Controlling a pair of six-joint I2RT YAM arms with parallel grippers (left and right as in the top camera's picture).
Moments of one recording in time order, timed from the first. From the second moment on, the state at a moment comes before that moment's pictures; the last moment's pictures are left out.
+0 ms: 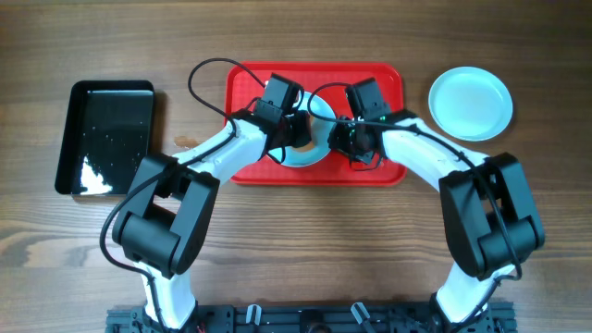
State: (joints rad) left arm -0.48 1.98 1.21 -0.26 0.17 -0.58; right arm 0.38 1.92 1.15 -0.46 -0.20 0.82
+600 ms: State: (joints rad) left arm -0.47 1.98 1.21 -0.27 0.17 -0.58; right arm 0.36 1.93 1.31 -0.48 -0.08 0.51
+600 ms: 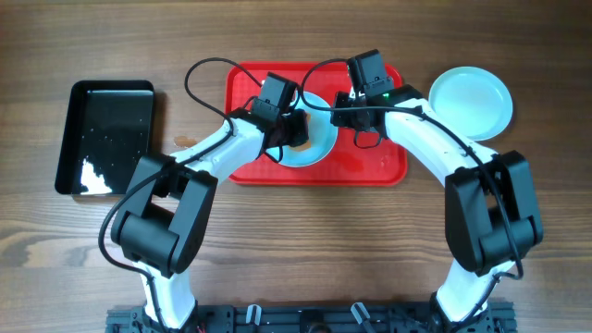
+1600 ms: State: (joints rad) left arm -0.47 1.98 1.21 -0.25 0.17 -0.58; right arm 0.36 2.02 1.31 -0.51 -0.11 0.45
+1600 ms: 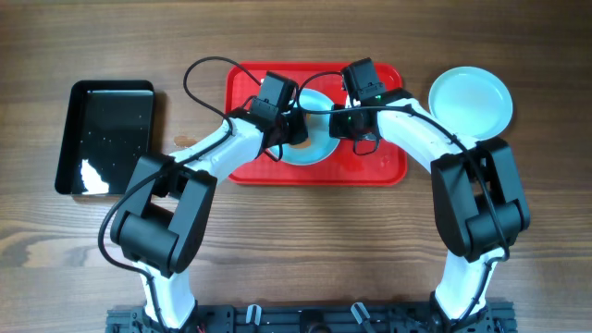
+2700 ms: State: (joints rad) left arm -0.42 2.00 1.24 -0.37 -0.19 -0.44; right arm 0.39 2.02 1.31 -0.53 -0.15 0.45
